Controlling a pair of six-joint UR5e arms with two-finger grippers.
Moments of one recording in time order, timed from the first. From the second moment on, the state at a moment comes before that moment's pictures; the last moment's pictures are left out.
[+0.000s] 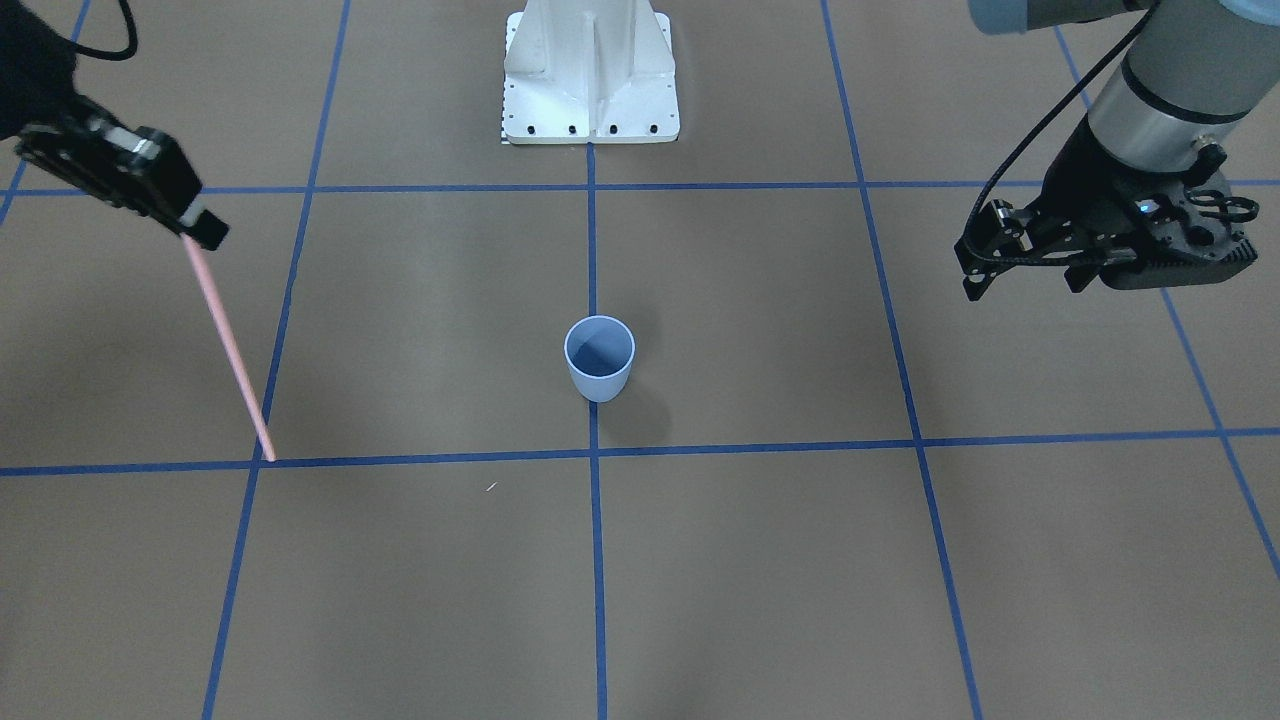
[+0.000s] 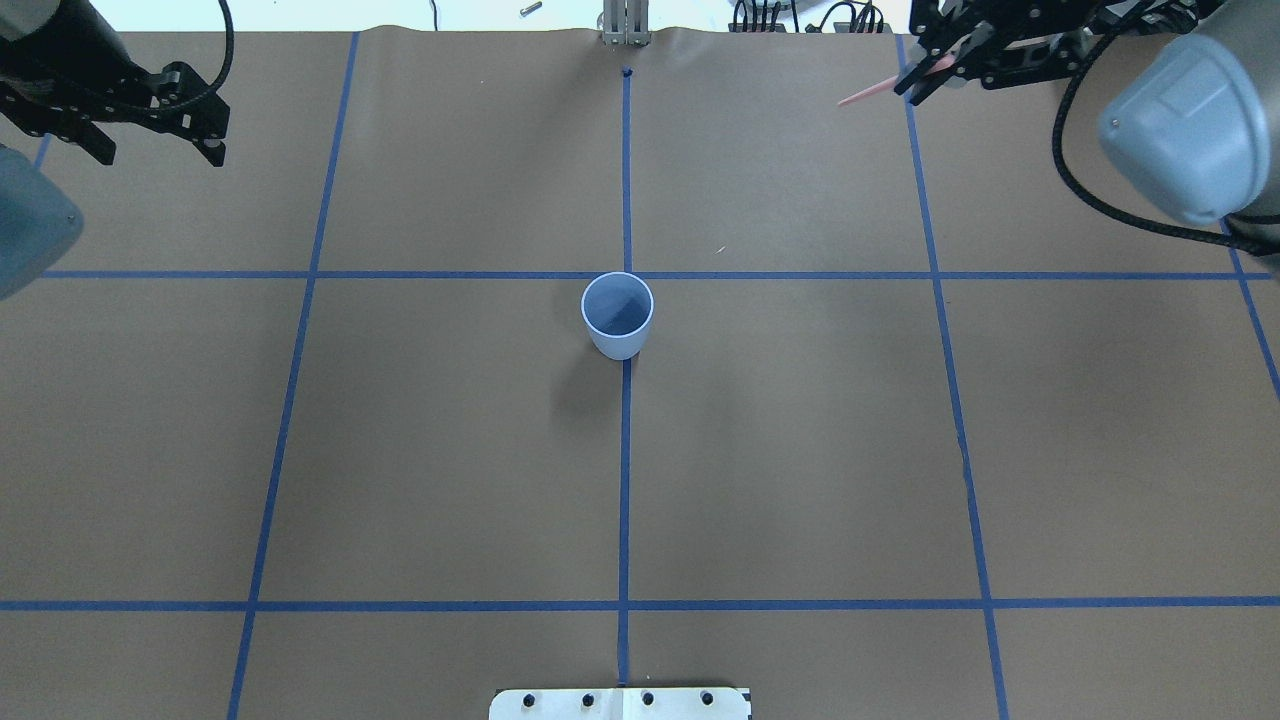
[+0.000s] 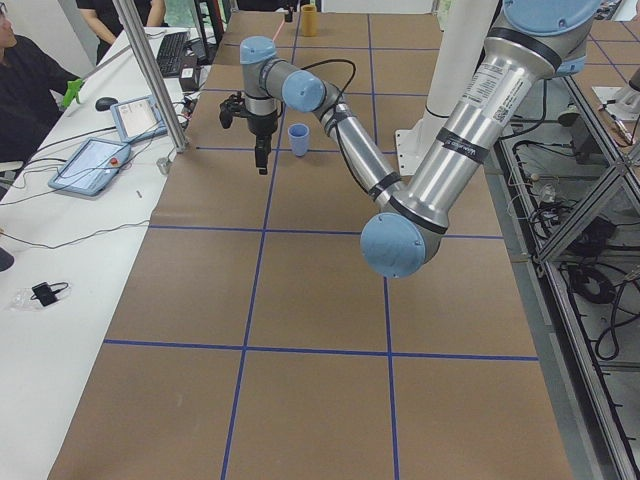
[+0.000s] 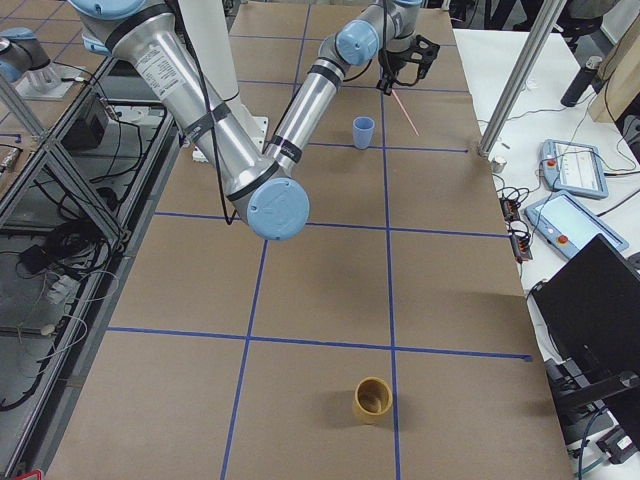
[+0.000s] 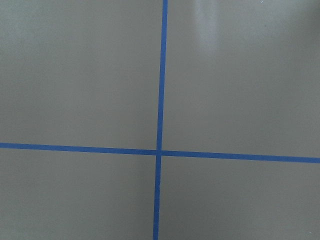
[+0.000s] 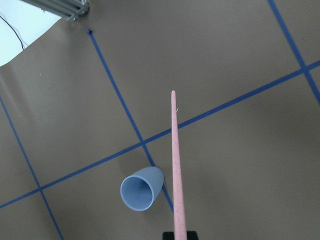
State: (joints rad) left arm -1.11 -2.07 -1.95 -1.17 -2.17 -0.63; right arm 1.10 -0.87 1.98 -1.88 2.47 1.35
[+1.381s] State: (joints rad) left arm -1.27 -1.92 -1.86 -1.20 -2.30 -0.31; right arm 0.66 -0.58 1.73 -1.85 2.19 1.64
